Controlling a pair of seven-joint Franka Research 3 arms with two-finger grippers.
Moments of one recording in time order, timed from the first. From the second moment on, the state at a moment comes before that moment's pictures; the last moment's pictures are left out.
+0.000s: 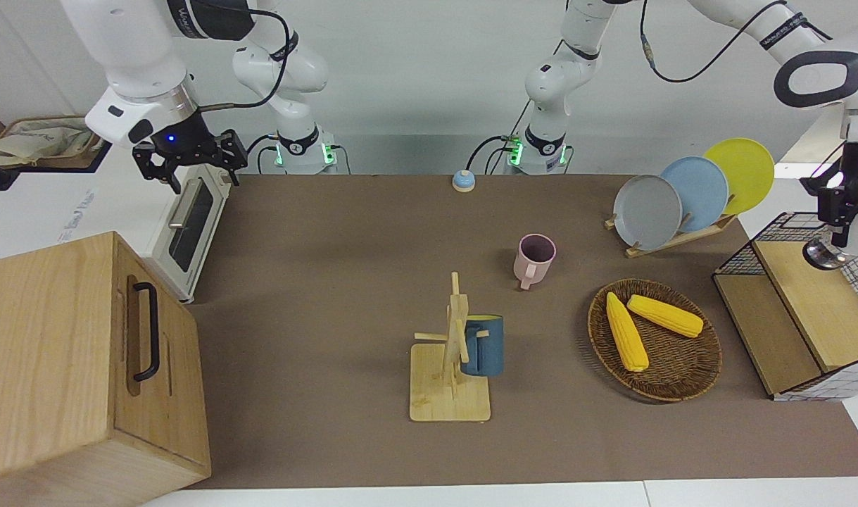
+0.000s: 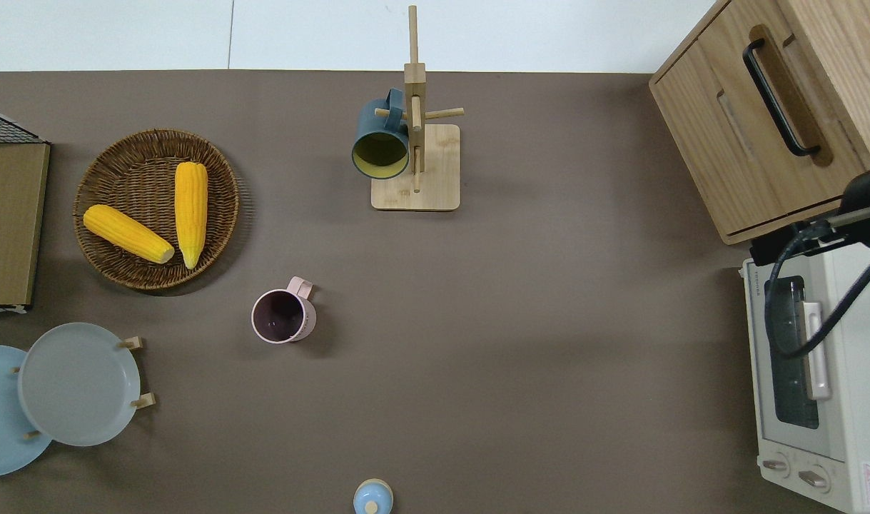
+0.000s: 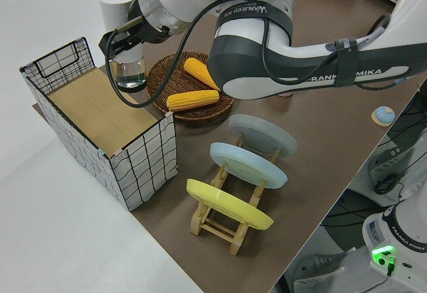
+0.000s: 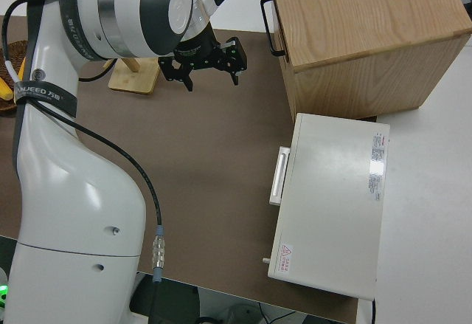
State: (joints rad) left arm 0.62 0.14 -0.16 -1.71 -0.35 2.48 0.74; right arm -0.16 0.12 0.20 -1.38 -0.08 1.42 -0.18
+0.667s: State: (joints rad) left arm 0.65 0.25 -0.11 -1.67 -0.63 2.48 1.05; right arm -0.16 0.12 0.20 -1.38 -0.08 1.42 -0.18
